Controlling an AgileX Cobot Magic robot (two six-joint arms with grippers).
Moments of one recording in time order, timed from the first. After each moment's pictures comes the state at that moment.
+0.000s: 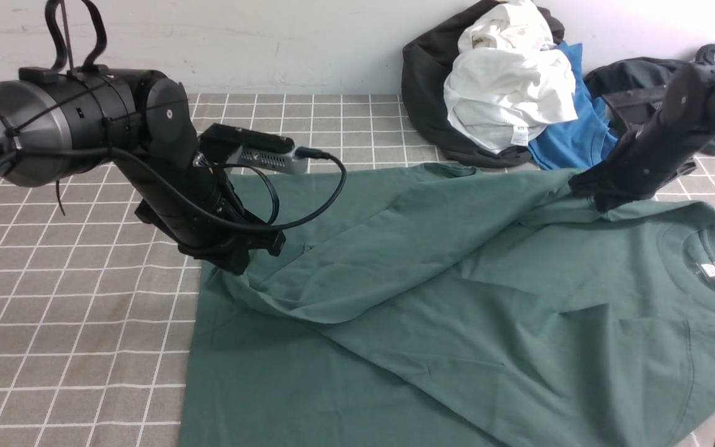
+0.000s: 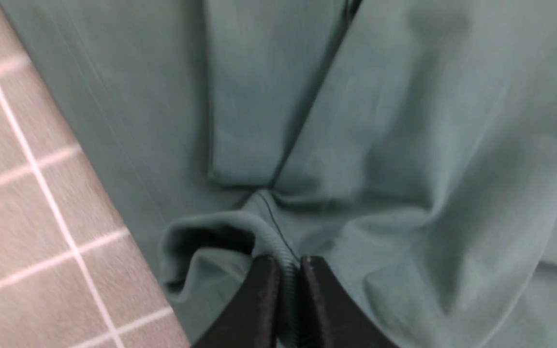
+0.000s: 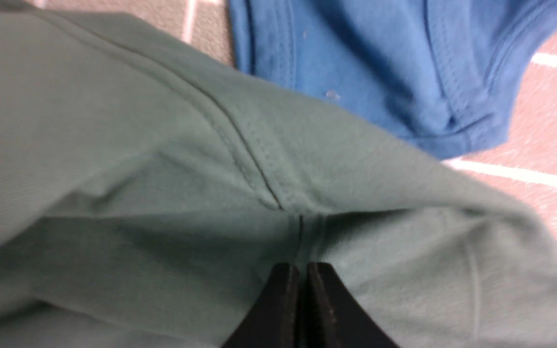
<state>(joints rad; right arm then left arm) 0.02 2.25 -1.84 0.05 0.89 -0.25 -0.29 1.82 -1.36 -0.17 0.83 0.12</state>
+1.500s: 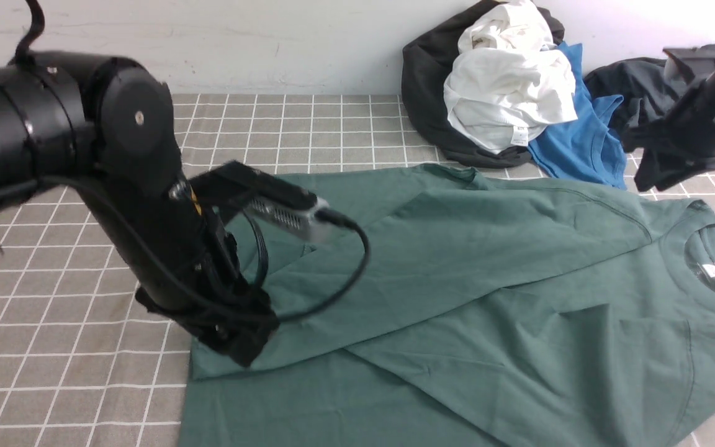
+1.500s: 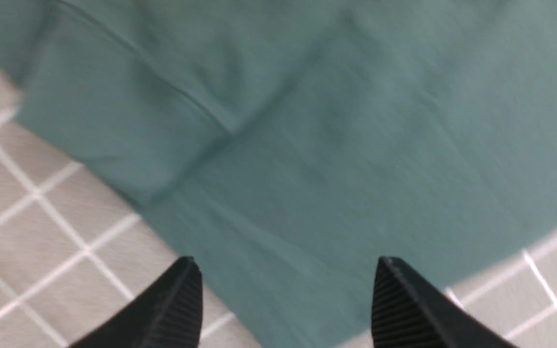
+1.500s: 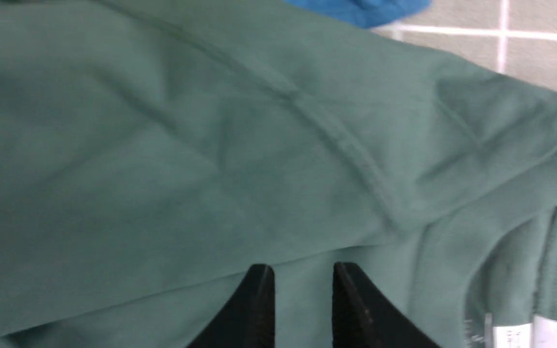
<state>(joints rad) -0.04 2.05 -1.85 0.22 1.23 -0.26 -0.47 1.54 -1.12 -0.17 1.08 0.23</state>
